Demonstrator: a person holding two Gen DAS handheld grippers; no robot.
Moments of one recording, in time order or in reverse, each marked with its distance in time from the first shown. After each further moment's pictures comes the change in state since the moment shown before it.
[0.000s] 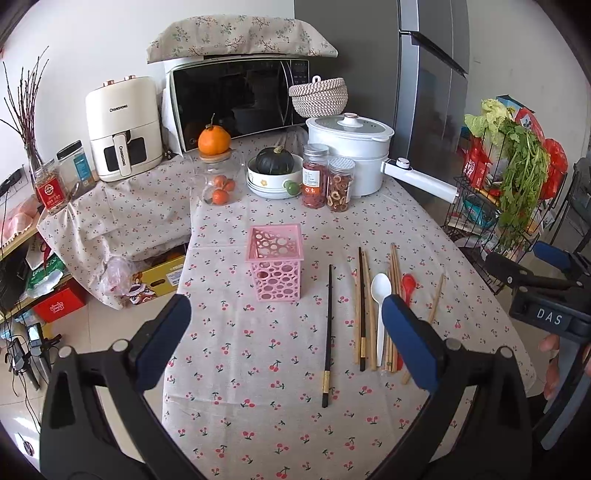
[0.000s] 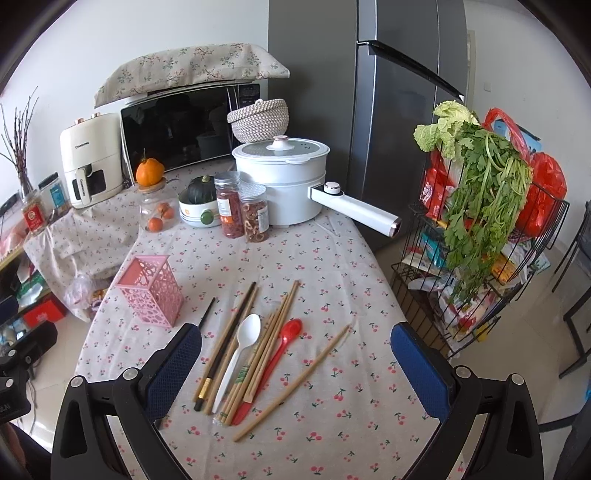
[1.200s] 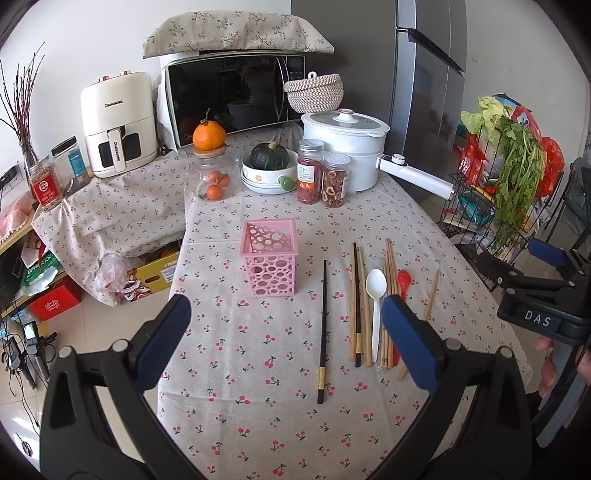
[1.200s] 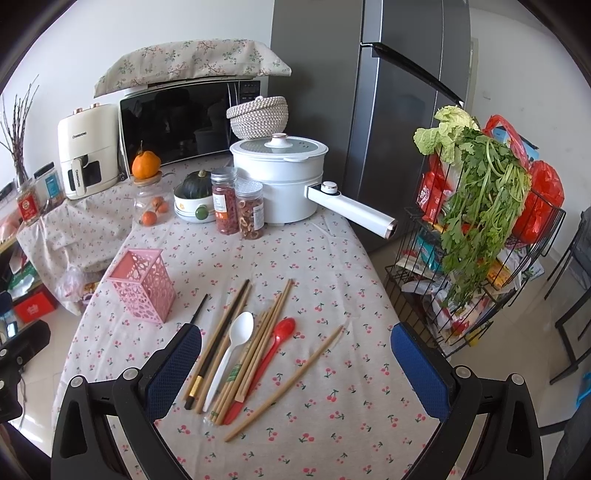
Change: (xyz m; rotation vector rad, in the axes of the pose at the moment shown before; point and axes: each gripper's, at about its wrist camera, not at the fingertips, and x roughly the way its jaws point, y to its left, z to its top) left arm 0.002 -0.003 -0.003 -0.002 0.012 -0.022; right arm 0.005 0.003 -0.001 -0.026 0.008 -0.022
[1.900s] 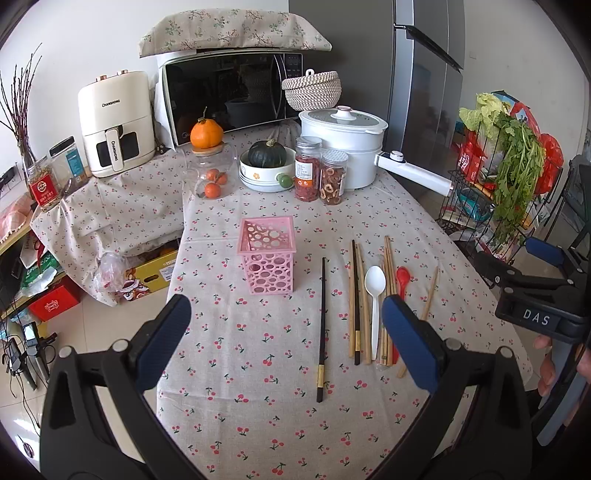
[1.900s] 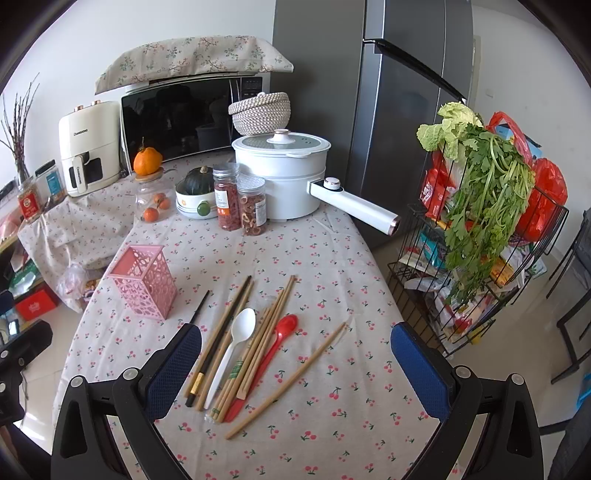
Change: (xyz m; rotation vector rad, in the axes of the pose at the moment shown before) left arm 0.001 -0.003 -0.003 0.006 0.006 -0.001; right arm 0.003 0.002 -0.003 0.001 0.009 0.005
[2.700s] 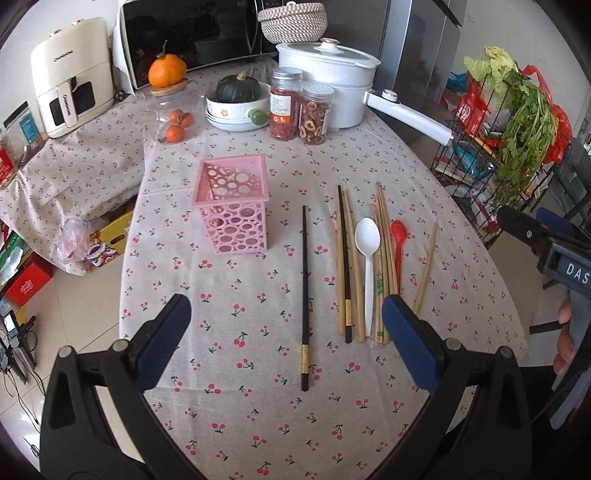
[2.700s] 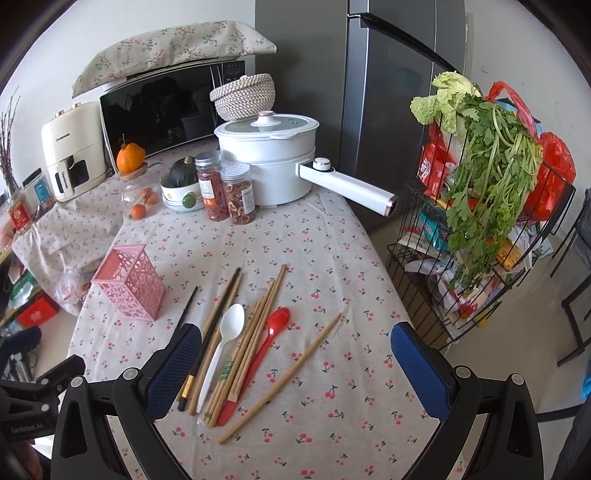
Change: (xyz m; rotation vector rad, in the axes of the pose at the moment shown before) left arm 0.074 -0.010 -0.002 0.008 0.276 -0.129; right arm 0.037 -0.029 0.014 0.075 0.123 0.012
